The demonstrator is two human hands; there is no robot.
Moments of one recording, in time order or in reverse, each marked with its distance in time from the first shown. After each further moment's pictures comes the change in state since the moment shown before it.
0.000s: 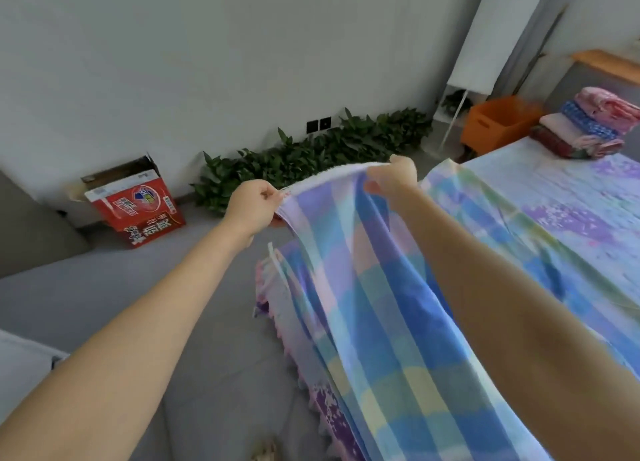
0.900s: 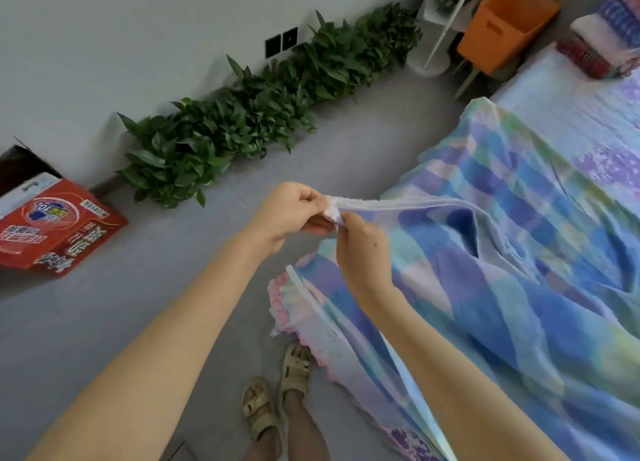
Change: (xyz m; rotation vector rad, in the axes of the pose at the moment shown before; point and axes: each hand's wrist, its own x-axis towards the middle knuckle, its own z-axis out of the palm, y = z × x) left_hand 0.359 -0.145 -0.004 -0.324 -0.735 -0.262; right_hand 0.158 0.072 0.314 -0.866 0.293 -0.388
